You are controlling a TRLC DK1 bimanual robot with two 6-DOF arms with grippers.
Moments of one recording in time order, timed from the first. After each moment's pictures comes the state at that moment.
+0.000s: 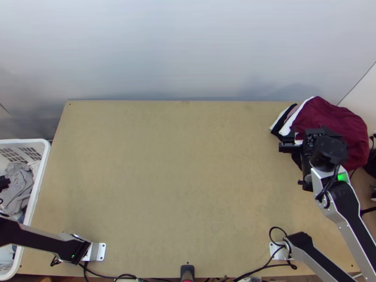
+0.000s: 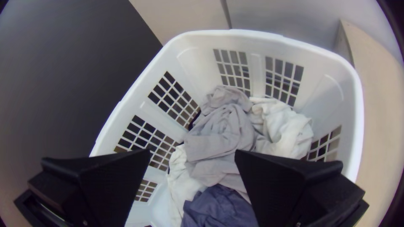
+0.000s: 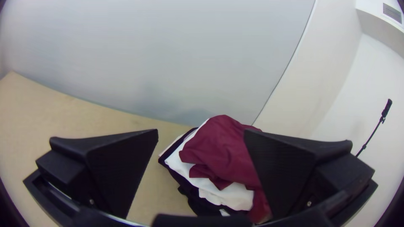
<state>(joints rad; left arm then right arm) 1.16 1.76 1.10 -0.05 0.02 0.64 0.28 0.89 0.89 -0.26 0.55 -0.22</state>
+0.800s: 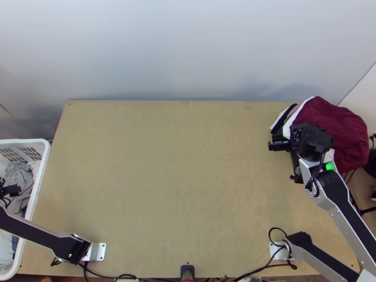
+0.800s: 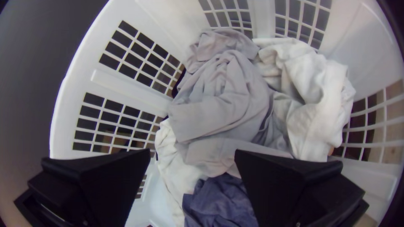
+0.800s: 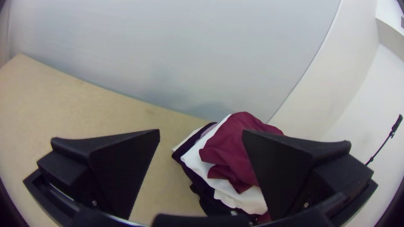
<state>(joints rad) 1.14 2.15 1.32 -0.07 -0.09 0.78 0.31 1.01 0.91 -0.24 0.50 -0.24</state>
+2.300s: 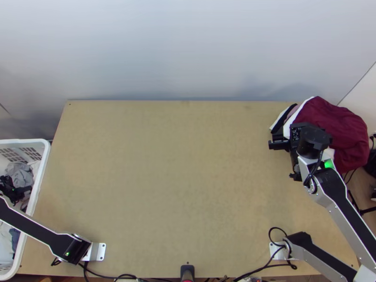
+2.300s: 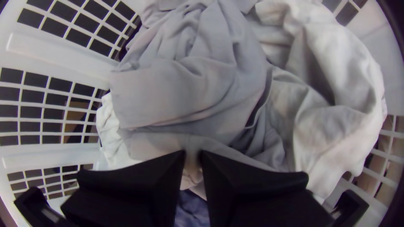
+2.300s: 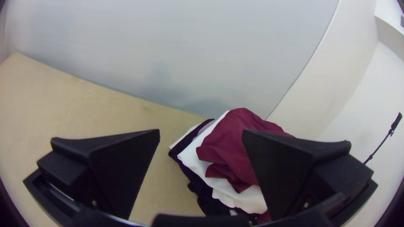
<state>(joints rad) 1.11 2.50 1.66 -0.38 -0.09 0.62 0.28 1.04 0.90 -0.23 0.50 -0.24</state>
